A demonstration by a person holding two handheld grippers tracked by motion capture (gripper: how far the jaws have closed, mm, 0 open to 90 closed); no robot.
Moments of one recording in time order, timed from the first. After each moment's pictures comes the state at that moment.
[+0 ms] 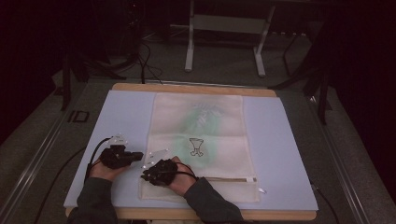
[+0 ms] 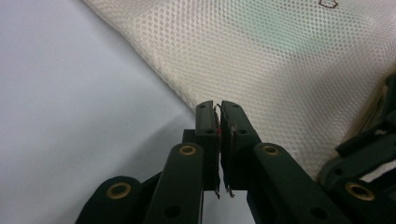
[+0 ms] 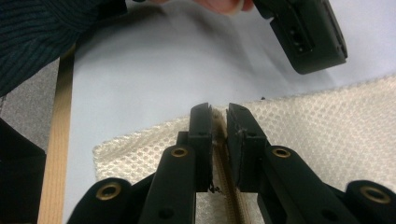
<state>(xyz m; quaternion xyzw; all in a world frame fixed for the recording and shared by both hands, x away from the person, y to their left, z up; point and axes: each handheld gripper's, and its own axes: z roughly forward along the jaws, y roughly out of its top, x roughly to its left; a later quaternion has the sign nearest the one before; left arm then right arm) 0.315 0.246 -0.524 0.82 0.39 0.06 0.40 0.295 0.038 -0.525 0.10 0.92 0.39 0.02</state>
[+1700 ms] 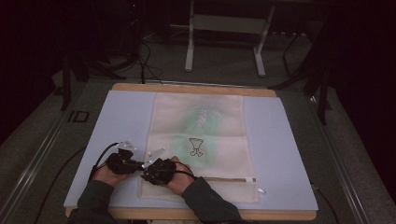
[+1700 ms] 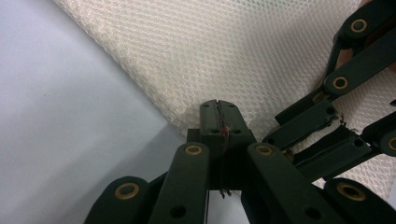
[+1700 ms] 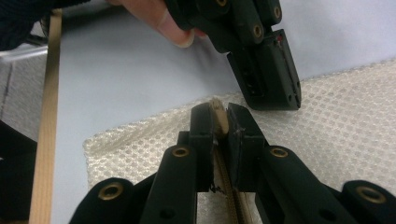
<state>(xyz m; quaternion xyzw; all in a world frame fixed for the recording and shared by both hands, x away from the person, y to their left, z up) 0.308 0.227 -0.528 0.86 0.37 0.00 0.35 0.300 0.043 -0.530 0.10 0.92 0.37 0.02</state>
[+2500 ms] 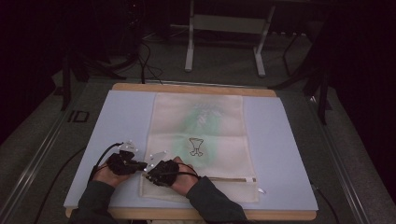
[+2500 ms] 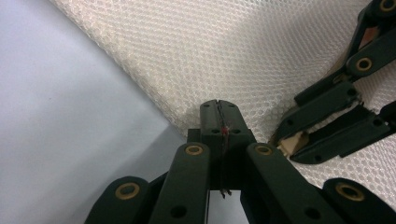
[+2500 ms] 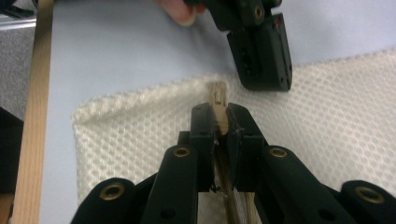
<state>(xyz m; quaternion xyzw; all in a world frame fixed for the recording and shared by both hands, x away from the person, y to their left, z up) 0.306 0.223 -0.526 0.87 0.36 0.02 0.33 0.294 0.033 -0.527 0.08 0.94 0.34 0.05</state>
